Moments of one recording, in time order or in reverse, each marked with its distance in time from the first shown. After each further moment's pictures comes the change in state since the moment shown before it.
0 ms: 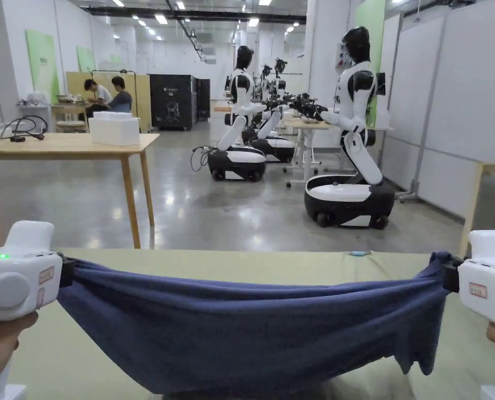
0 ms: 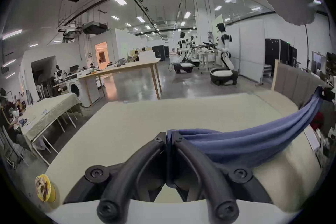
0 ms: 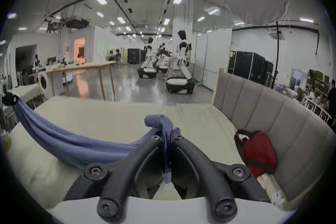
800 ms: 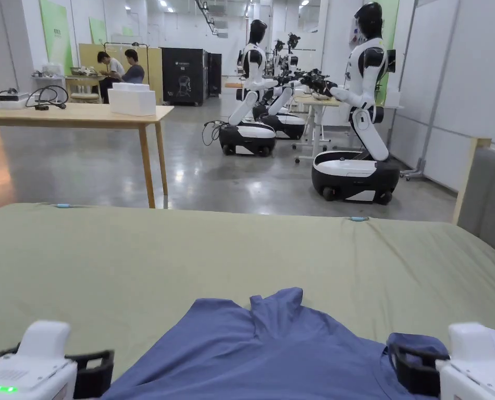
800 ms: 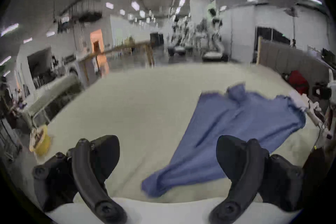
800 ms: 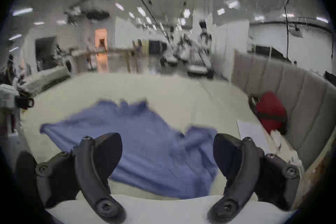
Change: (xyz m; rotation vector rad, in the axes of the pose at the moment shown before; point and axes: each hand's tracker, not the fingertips) left arm 0.001 -0.188 0.164 -0.010 -0.054 -0.002; right arm -0.049 -0.168 0.167 0.059 0.223 0.038
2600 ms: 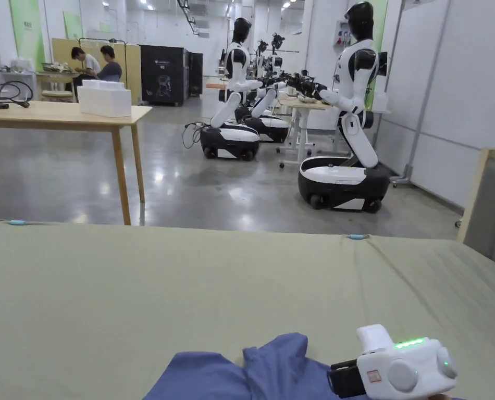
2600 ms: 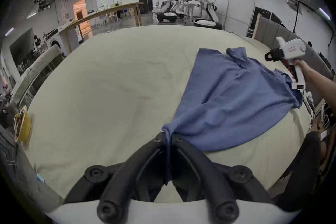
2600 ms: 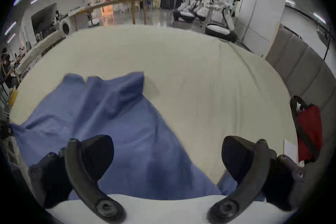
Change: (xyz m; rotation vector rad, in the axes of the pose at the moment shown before) left arm -0.027 -0.059 -0.066 -0.399 -0.121 0.034; right arm -0.009 0.011 -0.332 -0.553 0.052 0.107
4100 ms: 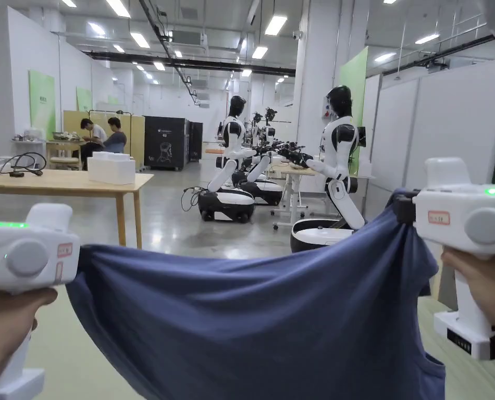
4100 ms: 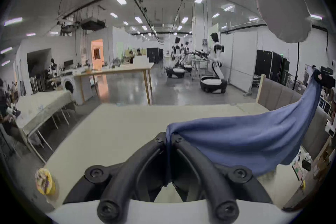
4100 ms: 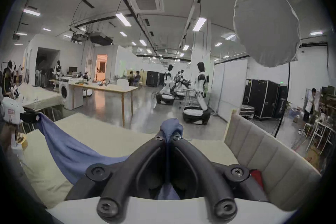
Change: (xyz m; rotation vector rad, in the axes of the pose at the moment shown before) left arm 0.047 0.307 0.129 0.480 0.090 0.030; right arm 0.058 0.113 0.413 0.753 -0.158 -0.078
